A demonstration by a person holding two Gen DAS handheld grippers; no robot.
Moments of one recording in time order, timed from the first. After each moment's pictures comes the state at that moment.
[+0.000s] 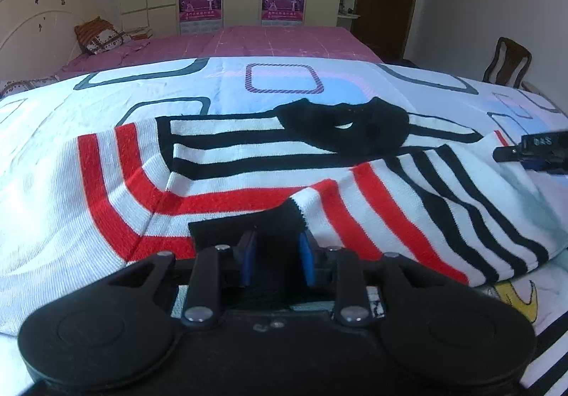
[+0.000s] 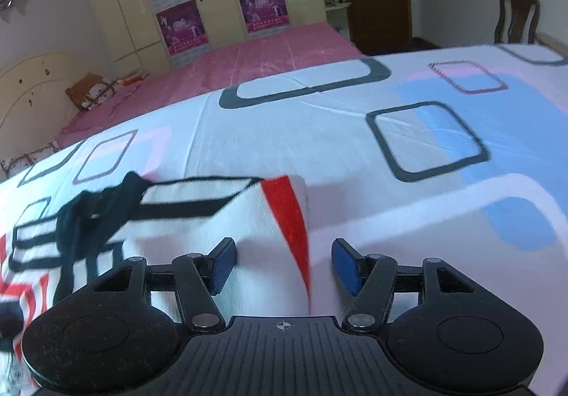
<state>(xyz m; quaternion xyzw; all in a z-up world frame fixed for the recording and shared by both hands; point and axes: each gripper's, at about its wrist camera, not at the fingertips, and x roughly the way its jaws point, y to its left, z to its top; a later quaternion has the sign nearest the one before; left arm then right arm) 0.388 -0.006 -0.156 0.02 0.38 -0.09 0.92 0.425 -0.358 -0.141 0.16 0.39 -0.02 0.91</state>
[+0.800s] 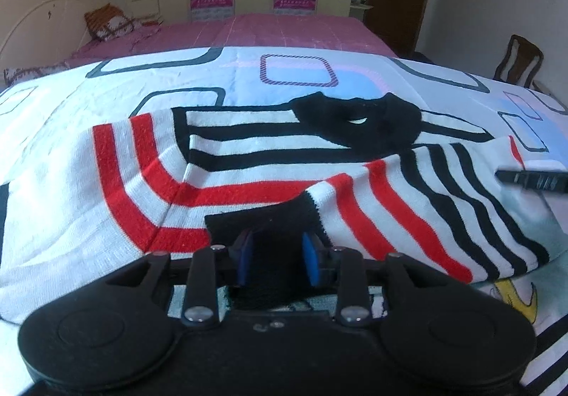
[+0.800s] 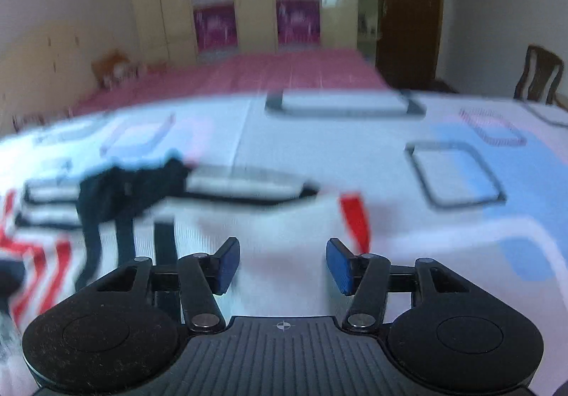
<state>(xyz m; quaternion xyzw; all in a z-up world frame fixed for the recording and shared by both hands) 0.389 0.004 -0.147 0.01 0.41 -0.07 0.91 0.400 -0.297 -0.138 0.03 0.39 -0.02 0.92</state>
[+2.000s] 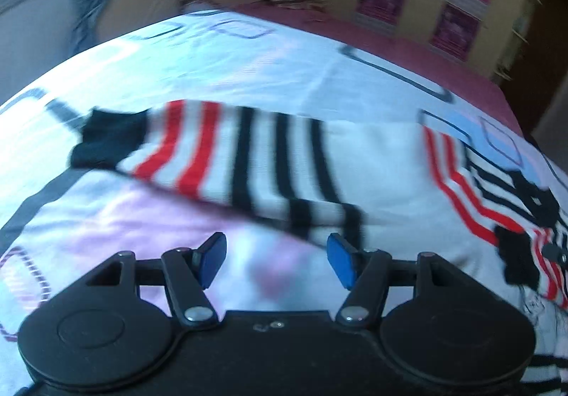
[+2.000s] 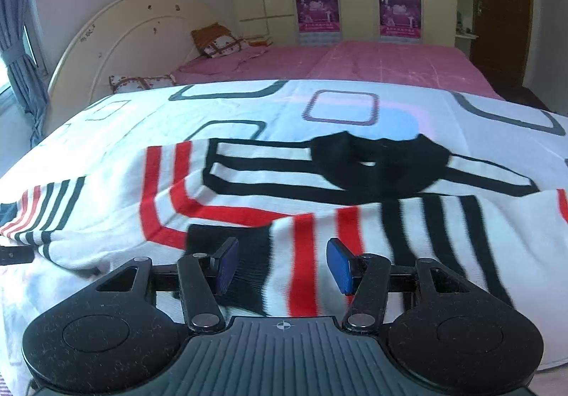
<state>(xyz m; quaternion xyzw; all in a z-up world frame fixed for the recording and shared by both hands) 0.302 0.244 -0.115 -0.14 0.41 0.15 0.89 0.372 -0.087 -0.107 0.04 0.38 0.14 0.91</state>
